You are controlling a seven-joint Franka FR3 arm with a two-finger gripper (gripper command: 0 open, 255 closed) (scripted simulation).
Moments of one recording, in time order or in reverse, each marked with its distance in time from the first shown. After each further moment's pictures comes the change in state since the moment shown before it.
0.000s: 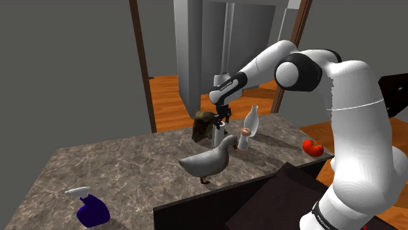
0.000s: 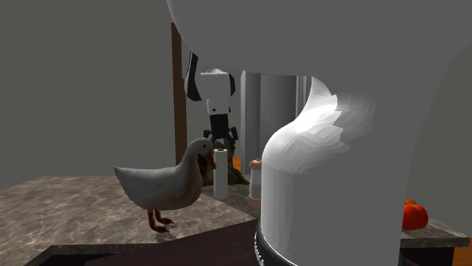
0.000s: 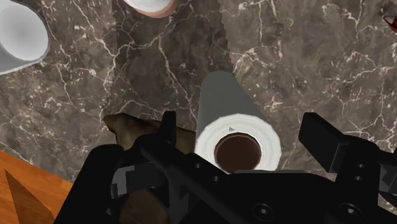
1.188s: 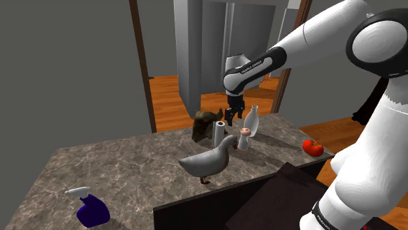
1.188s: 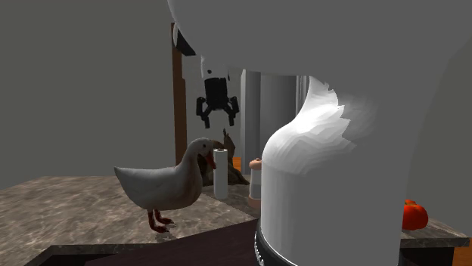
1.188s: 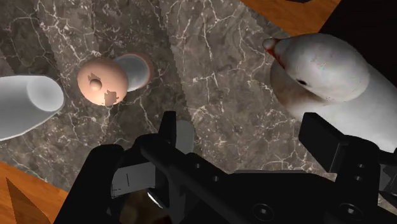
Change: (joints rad) arm 0.051 -0.533 0.015 -0.456 -0.031 -0.109 0.052
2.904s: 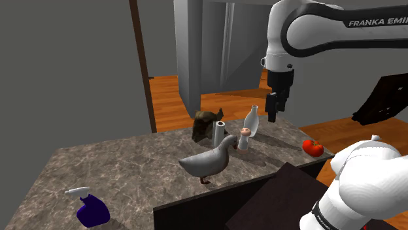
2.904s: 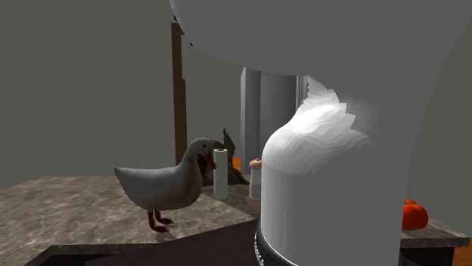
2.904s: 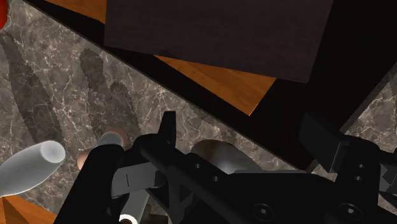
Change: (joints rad) arm 0.082 -0.830 0.101 -0.272 0.070 -0.618 0.087
